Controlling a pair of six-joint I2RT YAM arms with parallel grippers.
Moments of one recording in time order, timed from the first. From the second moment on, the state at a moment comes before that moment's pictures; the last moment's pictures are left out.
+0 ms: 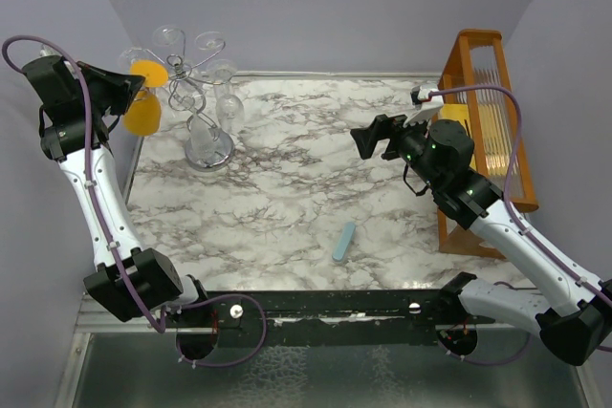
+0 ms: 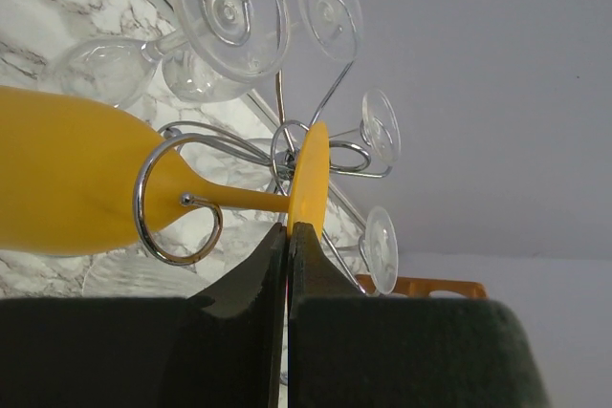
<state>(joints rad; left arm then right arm) 0.49 1.35 1.58 -0.55 0.51 -0.91 0.61 1.04 1.00 -0.08 0.14 0.28</state>
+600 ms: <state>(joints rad) 0.49 1.24 1.54 -0.65 0.47 -0.90 0.61 1.04 1.00 -0.08 0.14 0.29</state>
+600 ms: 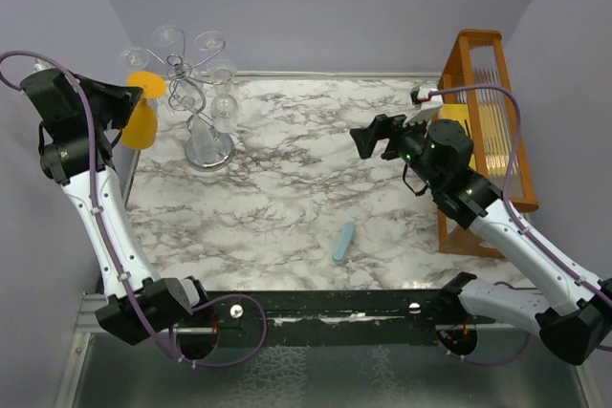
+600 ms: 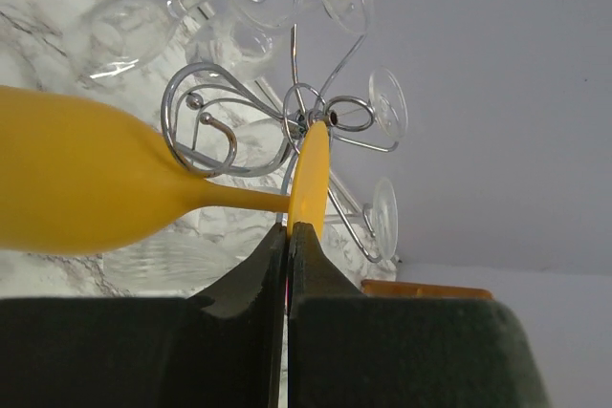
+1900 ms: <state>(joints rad) 0.03 0.89 1.58 -0.30 0.63 -0.96 0.61 1.22 1.07 0.18 -0.57 0.56</state>
